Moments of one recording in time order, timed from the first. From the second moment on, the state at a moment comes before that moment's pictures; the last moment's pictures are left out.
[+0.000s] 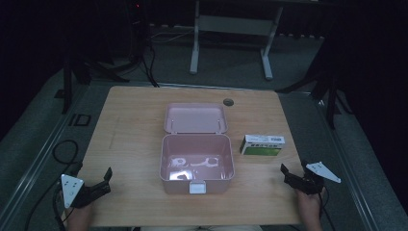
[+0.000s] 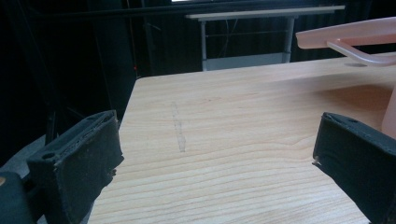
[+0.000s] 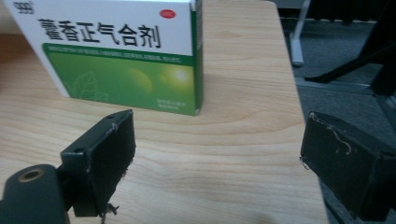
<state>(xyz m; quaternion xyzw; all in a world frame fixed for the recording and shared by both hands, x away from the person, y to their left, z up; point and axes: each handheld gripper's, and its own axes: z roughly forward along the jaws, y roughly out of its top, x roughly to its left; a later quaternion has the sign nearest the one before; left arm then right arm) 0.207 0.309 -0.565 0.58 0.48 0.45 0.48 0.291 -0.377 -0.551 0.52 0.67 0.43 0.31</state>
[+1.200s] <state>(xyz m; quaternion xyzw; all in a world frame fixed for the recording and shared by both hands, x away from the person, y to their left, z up) 0.206 0.310 -0.565 0.58 0.48 0.44 0.49 0.311 -0.341 -0.536 0.25 0.89 0.36 0.07</state>
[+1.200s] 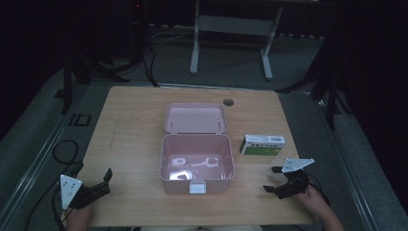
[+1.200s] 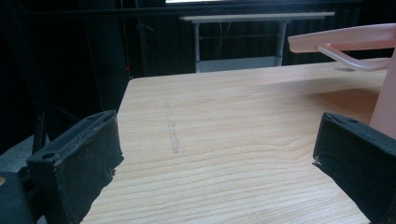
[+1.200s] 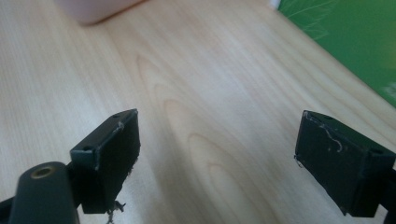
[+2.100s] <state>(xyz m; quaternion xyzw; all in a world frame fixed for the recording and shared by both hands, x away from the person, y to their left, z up) 0.205 0.310 -0.565 0.58 0.48 0.44 0.49 0.325 -0.302 -0.502 0.11 0.99 0.12 0.04</state>
